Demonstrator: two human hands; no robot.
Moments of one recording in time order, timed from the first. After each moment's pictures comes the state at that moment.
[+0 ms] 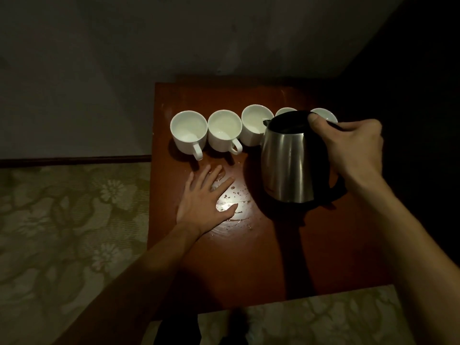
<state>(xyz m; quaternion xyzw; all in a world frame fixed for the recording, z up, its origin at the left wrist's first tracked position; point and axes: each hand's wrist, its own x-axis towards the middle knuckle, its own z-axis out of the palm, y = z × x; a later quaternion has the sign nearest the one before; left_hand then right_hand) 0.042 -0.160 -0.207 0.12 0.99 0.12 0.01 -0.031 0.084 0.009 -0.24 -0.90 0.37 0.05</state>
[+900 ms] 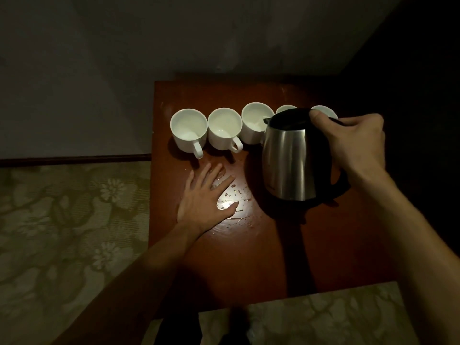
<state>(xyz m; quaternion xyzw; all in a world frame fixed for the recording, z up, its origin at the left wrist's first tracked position) 0.041 -0.161 -0.209 0.12 0.98 0.13 0.00 -0.038 0.088 0.004 -0.25 -0.90 0.36 0.05</state>
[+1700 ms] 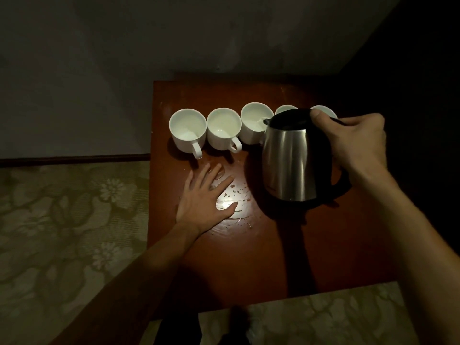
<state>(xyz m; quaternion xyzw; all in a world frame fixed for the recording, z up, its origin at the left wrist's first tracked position) 0.041 -0.162 -0.207 0.12 0.98 0.13 0.01 -0.039 0.091 0.006 -0.24 -0.90 0.35 0.04</state>
